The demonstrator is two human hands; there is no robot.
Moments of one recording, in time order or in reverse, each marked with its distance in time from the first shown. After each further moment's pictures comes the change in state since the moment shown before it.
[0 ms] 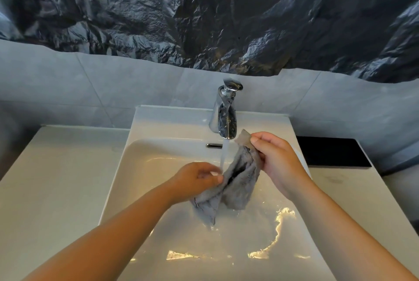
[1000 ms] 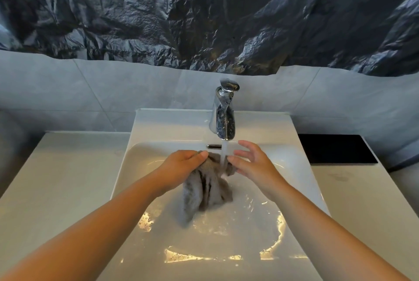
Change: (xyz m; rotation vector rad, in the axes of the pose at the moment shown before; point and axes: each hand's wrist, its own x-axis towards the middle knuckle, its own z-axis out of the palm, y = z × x) left_hand -0.004 0.015 -0.031 -0.174 0.124 -0.065; right_hand 0.027 0.057 0.002 -0.185 -0.039 0.132
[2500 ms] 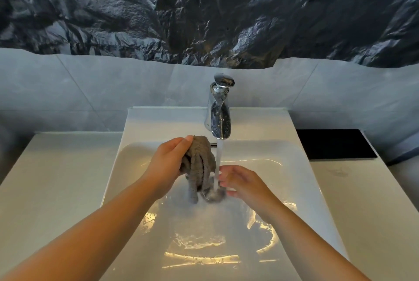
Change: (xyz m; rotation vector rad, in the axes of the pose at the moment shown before) left_hand 0.010 0.001 0.004 -0.462 0.181 -0.027; right_hand -0.018 0.031 0.013 0.043 -0.133 0.068
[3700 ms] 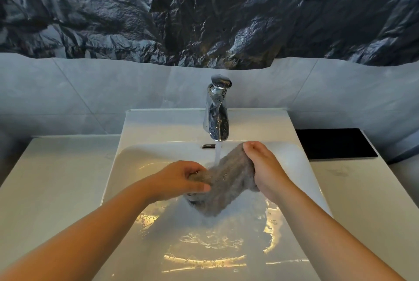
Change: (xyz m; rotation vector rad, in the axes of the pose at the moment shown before) left_hand 0.001 -0.006 -0.002 0.837 -0.444 0.025; right_hand 0.014 -0.036 -0.023 0.138 0.234 -0.041
